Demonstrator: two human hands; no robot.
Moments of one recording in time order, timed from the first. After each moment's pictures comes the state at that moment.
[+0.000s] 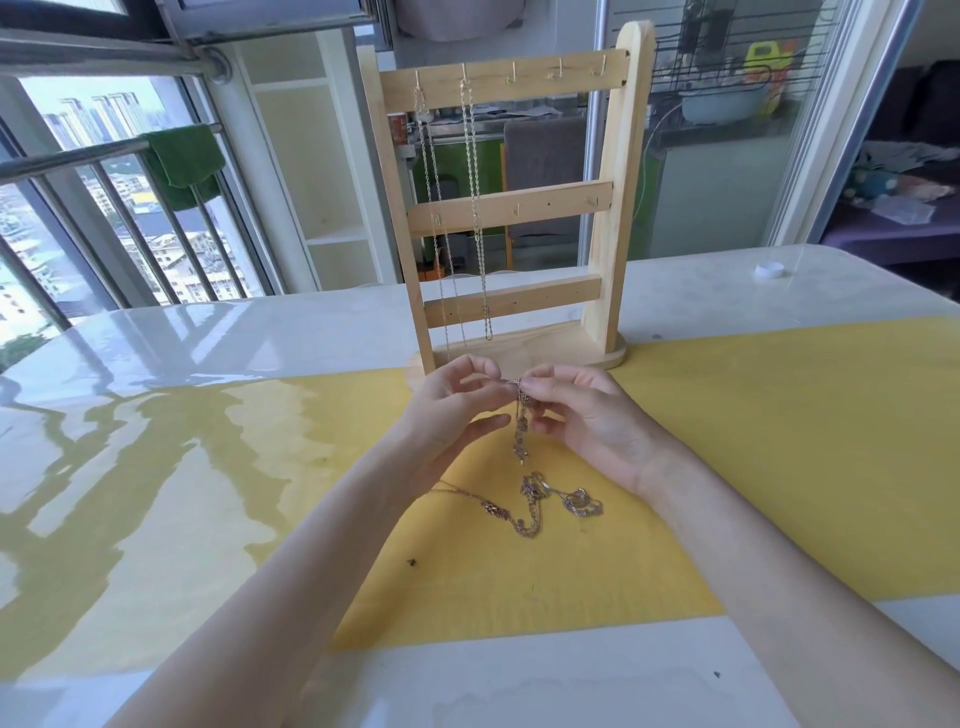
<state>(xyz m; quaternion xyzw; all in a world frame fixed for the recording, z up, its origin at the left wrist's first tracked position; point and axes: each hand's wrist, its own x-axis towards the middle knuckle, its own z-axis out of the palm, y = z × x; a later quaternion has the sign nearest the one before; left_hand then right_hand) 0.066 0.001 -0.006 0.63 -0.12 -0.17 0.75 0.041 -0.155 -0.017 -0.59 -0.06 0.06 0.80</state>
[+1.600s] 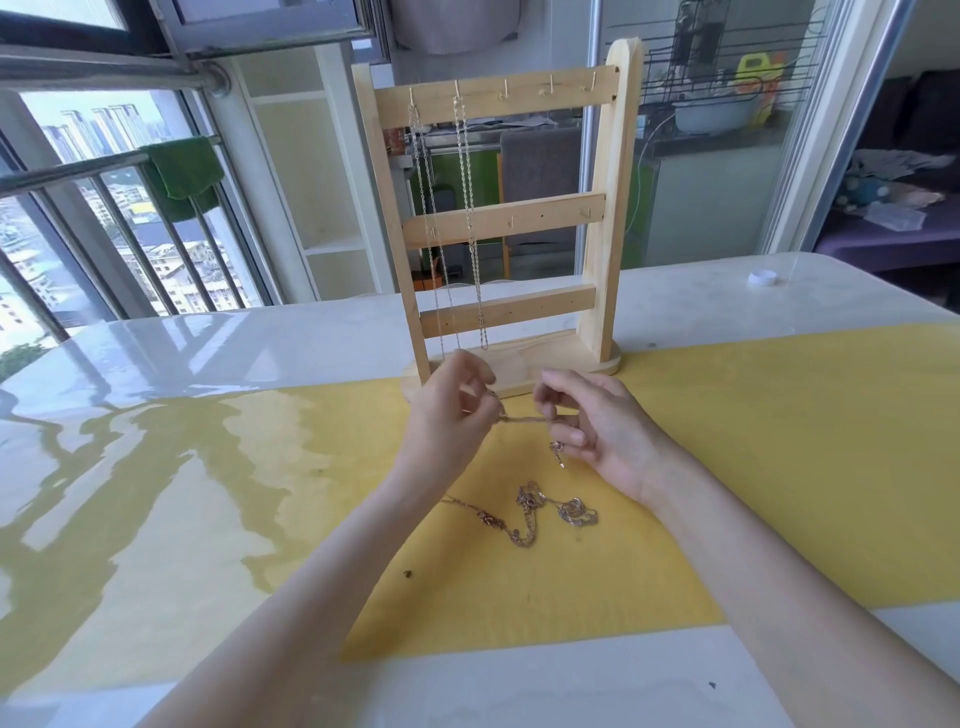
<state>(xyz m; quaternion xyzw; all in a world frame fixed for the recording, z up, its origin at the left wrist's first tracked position) 0.063 -0.006 -0.016 0.83 -0.21 0.15 0.50 0.041 -0.166 -0.018 -0.61 0.01 0.05 0.79</state>
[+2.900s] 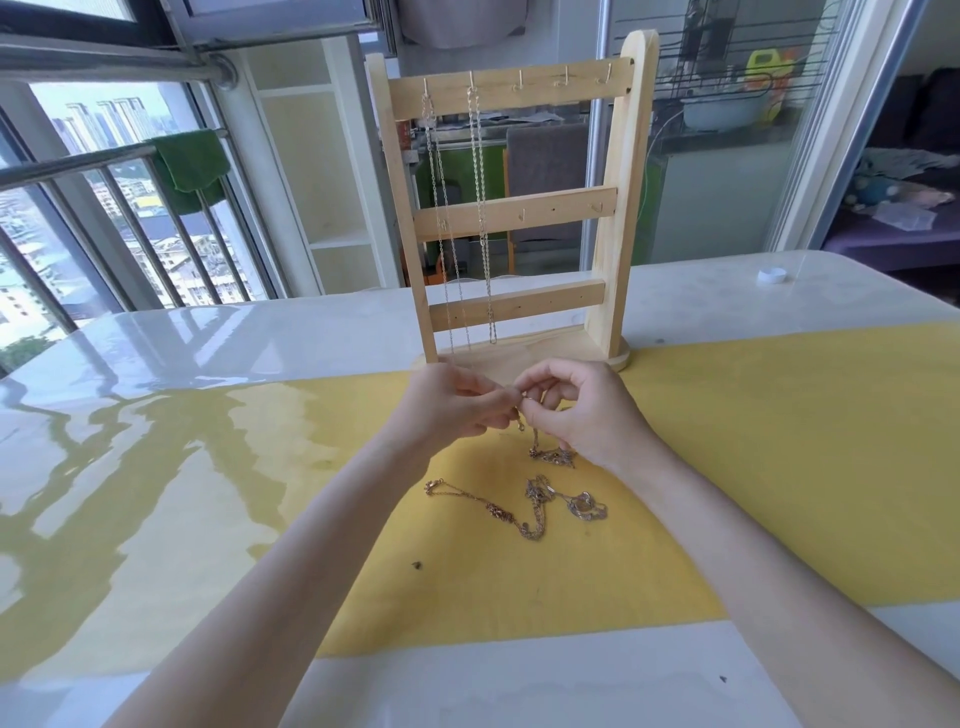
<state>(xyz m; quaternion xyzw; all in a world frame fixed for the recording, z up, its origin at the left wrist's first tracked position) 0.059 0.005 0.013 0.83 -0.11 -0.08 0.54 0.041 -0.152 -0.016 -0.81 -0.12 -0.13 0.56</state>
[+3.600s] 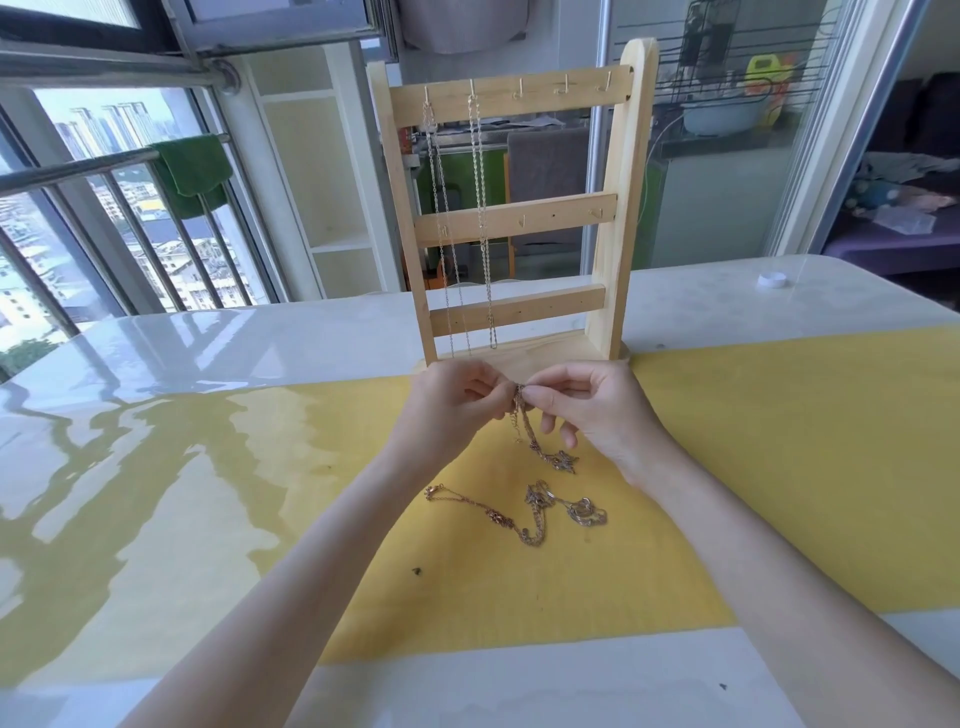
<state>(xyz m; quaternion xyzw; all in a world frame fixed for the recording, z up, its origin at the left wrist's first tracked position) 0.063 0.004 0.005 0.85 -0.22 0.06 0.47 0.041 -0.157 -0.012 -0.73 -0.08 -0.09 0.67</state>
